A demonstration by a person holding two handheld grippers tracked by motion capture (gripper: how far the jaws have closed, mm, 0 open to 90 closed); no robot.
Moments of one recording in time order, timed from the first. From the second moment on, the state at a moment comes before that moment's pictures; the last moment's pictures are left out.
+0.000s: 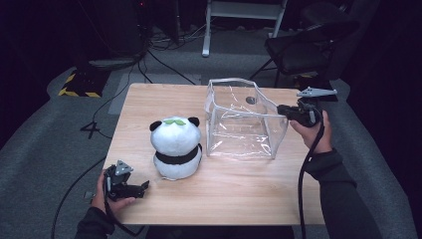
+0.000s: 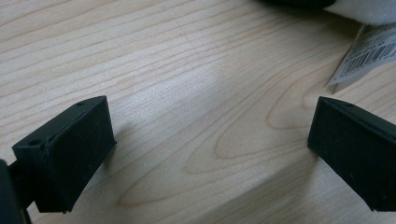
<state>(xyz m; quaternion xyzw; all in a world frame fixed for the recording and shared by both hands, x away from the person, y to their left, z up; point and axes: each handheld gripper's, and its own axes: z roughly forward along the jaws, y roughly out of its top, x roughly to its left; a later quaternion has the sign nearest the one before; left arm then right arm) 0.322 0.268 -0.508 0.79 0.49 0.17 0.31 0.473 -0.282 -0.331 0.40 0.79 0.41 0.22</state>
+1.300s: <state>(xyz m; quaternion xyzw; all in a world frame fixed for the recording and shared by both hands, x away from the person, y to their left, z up) 0.357 0.202 -0.506 0.83 0.41 0.16 0.33 0.418 -0.234 -0.309 0.25 0.85 0.44 0.17</state>
